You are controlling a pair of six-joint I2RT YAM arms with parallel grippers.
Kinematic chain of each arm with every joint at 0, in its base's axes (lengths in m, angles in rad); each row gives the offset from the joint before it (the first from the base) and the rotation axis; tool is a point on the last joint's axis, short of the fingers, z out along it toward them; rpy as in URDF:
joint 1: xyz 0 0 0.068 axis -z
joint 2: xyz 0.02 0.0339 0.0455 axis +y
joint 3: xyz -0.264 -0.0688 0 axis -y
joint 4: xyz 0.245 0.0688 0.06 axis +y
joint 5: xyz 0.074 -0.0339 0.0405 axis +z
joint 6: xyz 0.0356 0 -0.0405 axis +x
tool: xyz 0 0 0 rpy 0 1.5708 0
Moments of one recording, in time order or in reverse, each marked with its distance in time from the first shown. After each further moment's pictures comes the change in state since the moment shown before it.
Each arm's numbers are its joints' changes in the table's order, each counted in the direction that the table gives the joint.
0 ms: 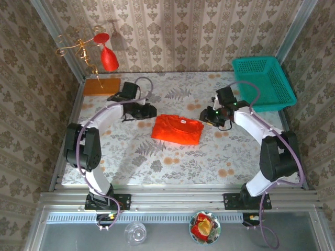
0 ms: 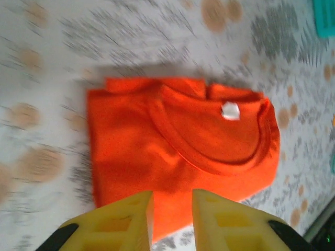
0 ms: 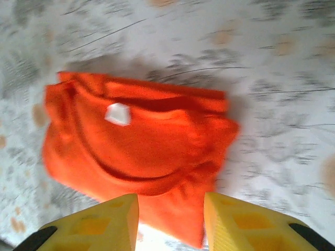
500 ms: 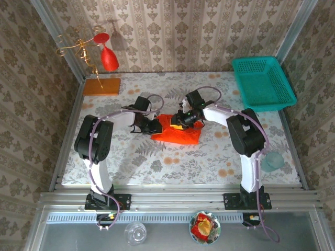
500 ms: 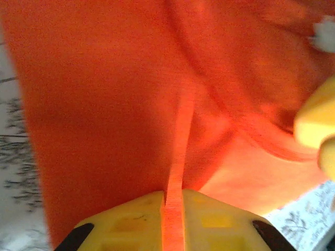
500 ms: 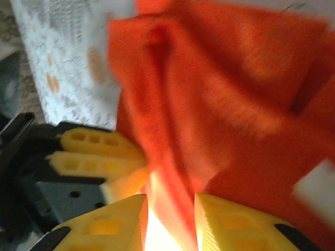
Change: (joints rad) left arm 0.055 0.150 -0.133 -0.099 0.016 -0.028; right arm -0.172 0.471 0.225 -0.237 0.307 0.121
